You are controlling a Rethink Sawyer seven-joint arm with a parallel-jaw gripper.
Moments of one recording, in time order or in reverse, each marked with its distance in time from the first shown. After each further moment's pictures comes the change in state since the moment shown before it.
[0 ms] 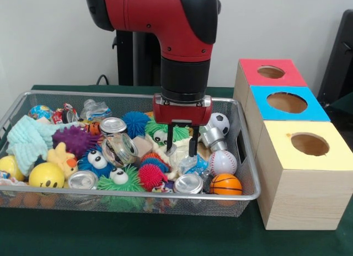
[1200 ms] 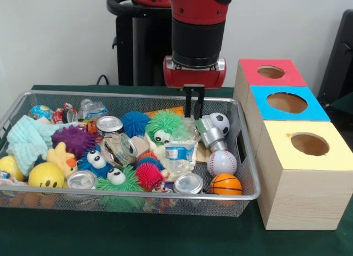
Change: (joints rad) arm 0.011 -0.141 0.029 0.003 0.019 0.312 0.000
